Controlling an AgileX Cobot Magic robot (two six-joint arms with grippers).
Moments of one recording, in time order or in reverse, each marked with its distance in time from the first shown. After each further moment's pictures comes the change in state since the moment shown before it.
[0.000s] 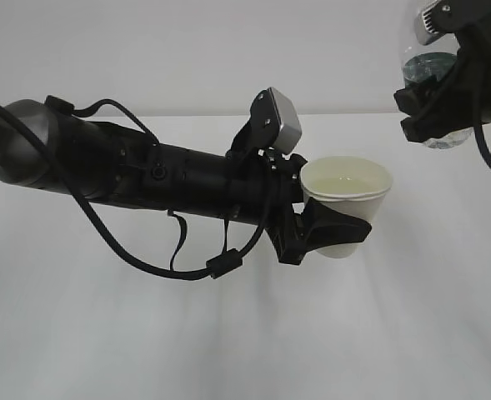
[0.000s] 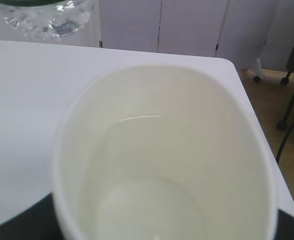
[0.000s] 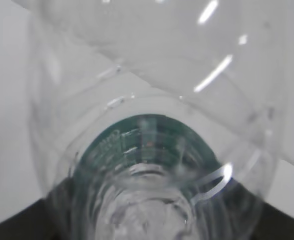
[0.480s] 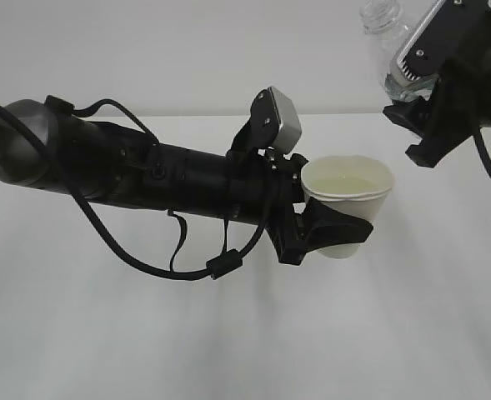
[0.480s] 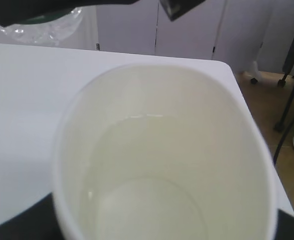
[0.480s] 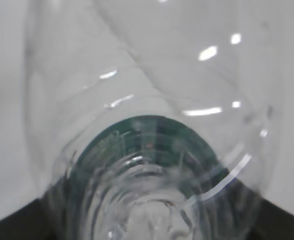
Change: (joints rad) left arm 0.000 0.000 0.000 0.000 -0.012 0.000; right arm 0.000 0.000 0.000 -0.004 -0.075 -0.356
